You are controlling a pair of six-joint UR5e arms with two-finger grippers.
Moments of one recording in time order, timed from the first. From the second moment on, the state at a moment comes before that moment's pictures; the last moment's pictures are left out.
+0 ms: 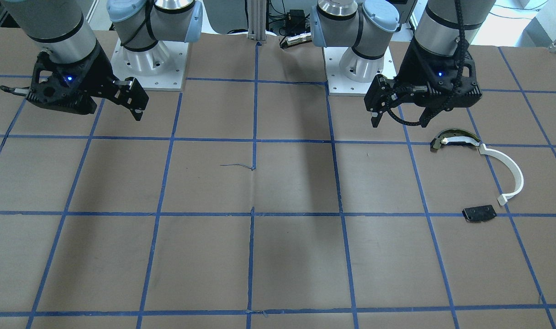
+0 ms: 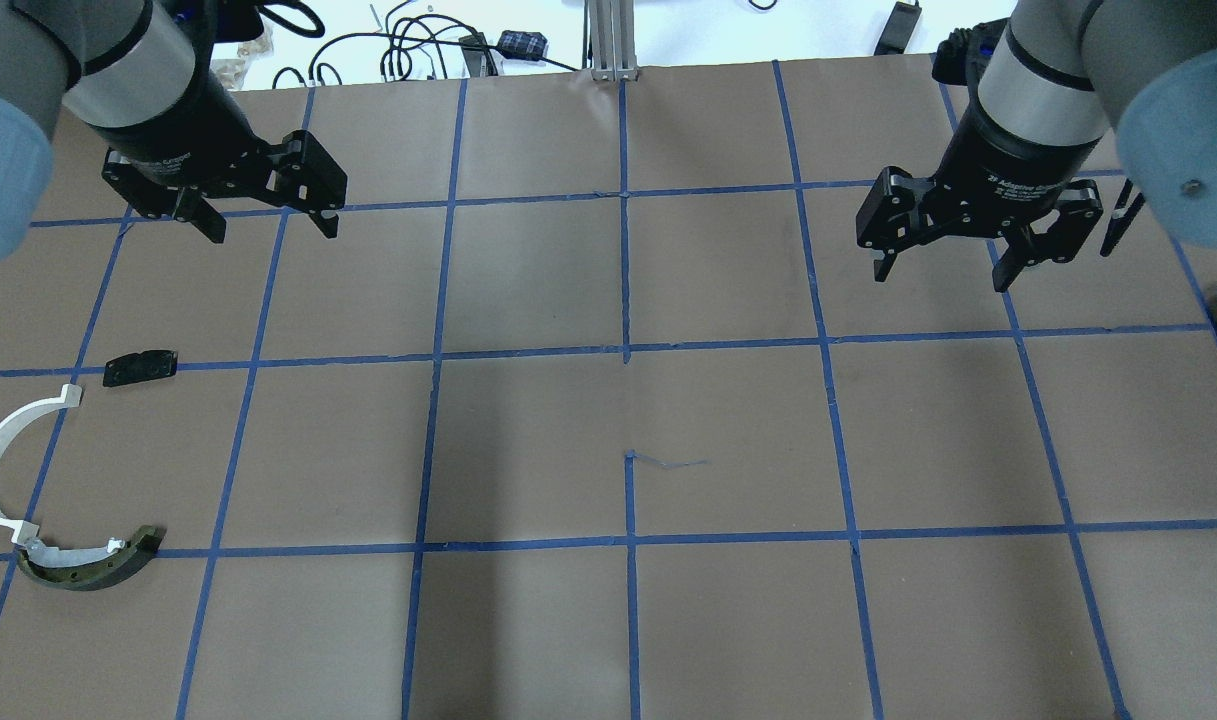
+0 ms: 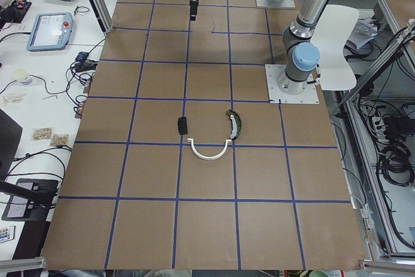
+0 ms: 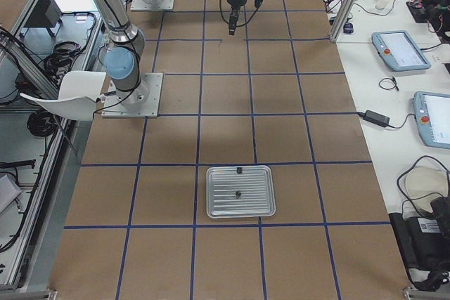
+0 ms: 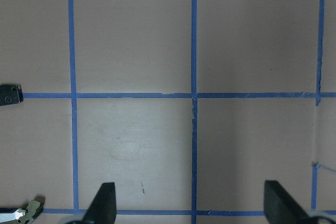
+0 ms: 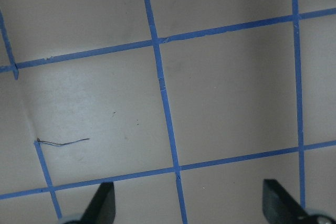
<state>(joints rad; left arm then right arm) -1.52 -1.54 -1.60 -1.48 1.59 0.04 1.49 -1.61 1.67 -1.56 -1.57 0.06</state>
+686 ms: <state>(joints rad) -1.52 -1.54 -1.60 -1.48 1.59 0.04 1.02 -1.54 1.67 -1.66 -1.57 -0.96</state>
